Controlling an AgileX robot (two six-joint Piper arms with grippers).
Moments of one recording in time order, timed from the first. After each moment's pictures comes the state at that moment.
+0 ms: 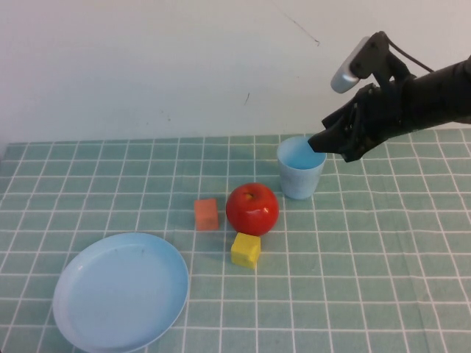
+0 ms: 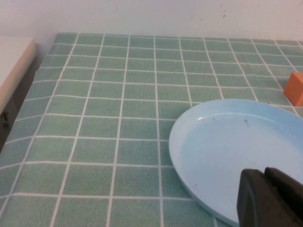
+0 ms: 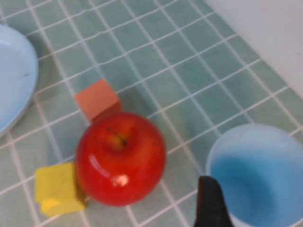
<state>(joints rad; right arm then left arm) 0.22 1.91 -1.45 0.96 0.74 -1.38 -0.04 -0.01 0.02 -0.09 0.38 -0.04</state>
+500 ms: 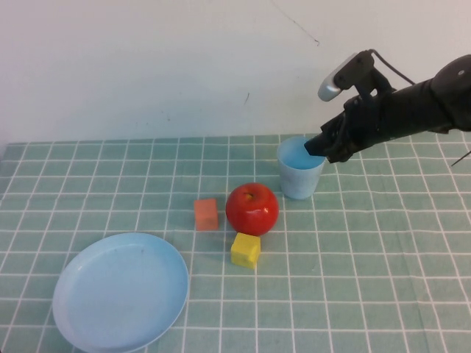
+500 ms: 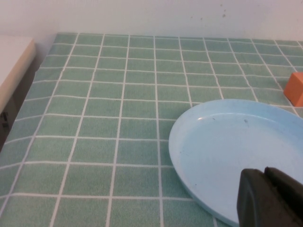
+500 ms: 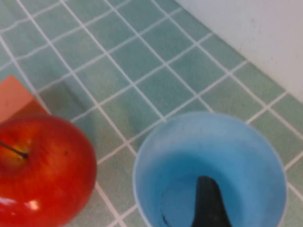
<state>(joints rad) 0.22 2.11 -1.57 0.95 0.63 -1.32 -0.04 -0.01 0.02 -0.09 0.38 -0.04</state>
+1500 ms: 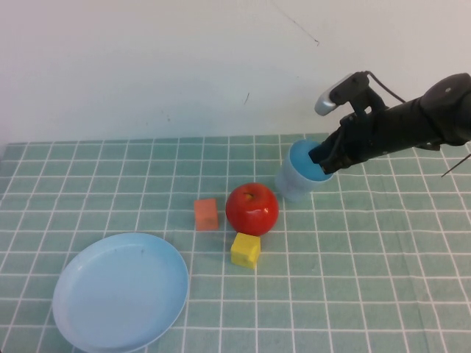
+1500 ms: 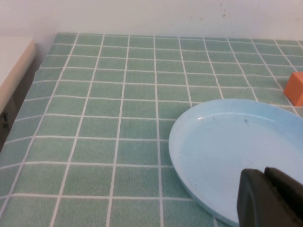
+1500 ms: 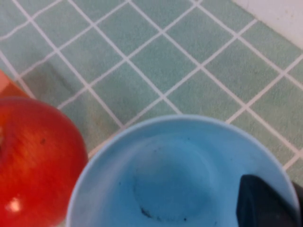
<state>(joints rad) 0.22 2.18 -1.57 0.97 0.61 -1.29 -0.04 -0.01 0.02 -0.09 0.38 -0.04</state>
